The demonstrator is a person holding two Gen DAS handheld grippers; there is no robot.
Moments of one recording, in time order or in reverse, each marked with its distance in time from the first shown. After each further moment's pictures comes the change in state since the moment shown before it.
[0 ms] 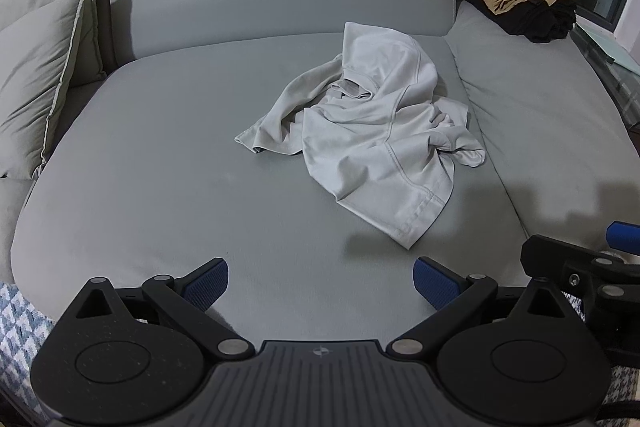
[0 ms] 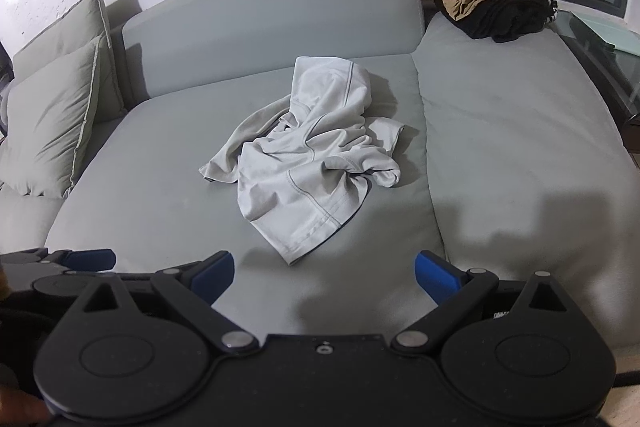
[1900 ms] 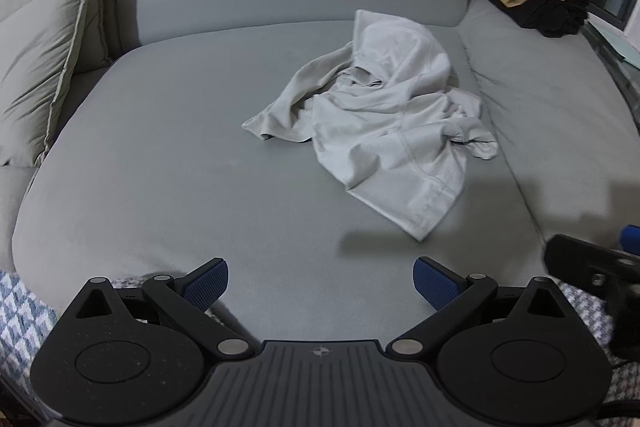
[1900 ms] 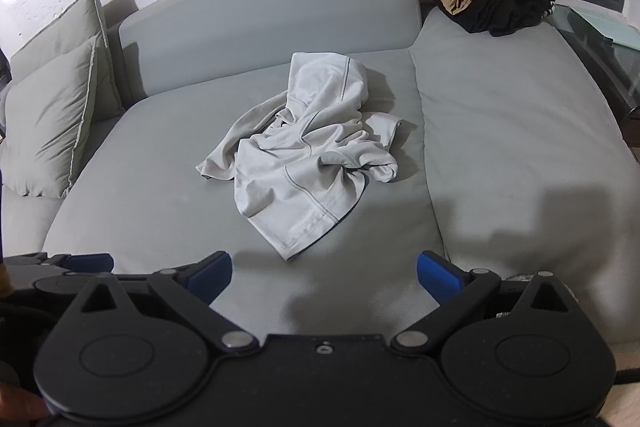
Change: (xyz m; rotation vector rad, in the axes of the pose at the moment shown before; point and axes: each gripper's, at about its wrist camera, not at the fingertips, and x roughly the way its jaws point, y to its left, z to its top) left arm 0.012 0.010 -0.001 -0.032 0.040 0.030; right arm 0.001 -0.006 -0.001 0.008 0.013 0.002
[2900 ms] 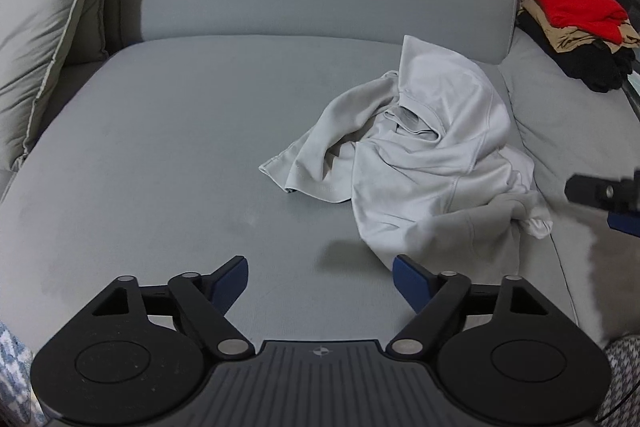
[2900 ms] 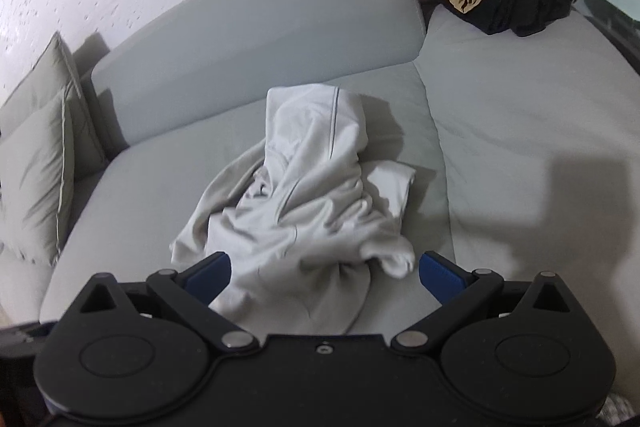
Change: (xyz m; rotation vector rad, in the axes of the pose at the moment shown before) left arm 0.072 0.042 0.062 -0.086 -0.025 -0.048; right arm 0.111 -0.035 0.080 0.117 -0.043 0.069
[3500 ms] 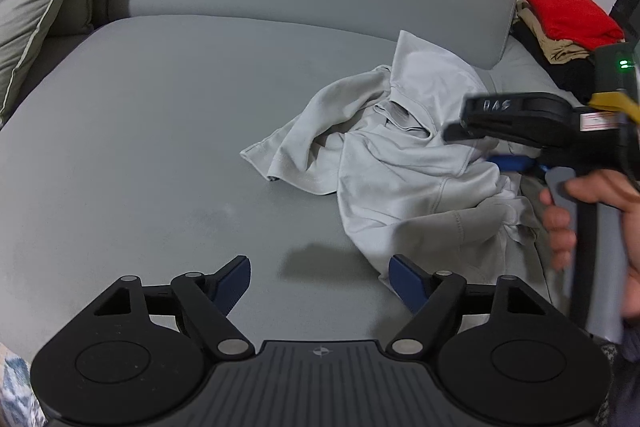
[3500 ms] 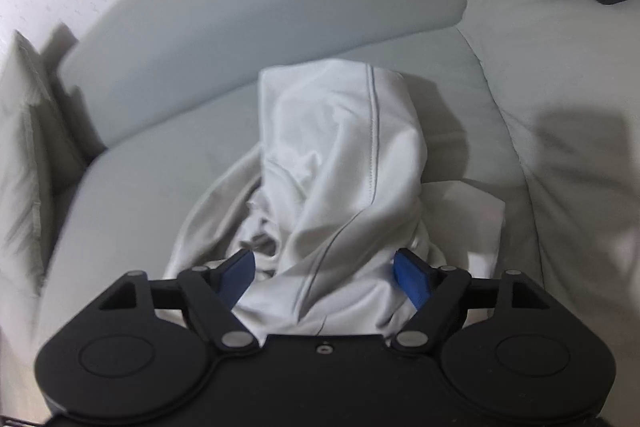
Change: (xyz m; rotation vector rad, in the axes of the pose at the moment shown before) left arm 0.007 0.012 -0.007 -0.070 0.006 -0.090; right arm 0.128 0.025 0.042 0.035 0.094 -0.027
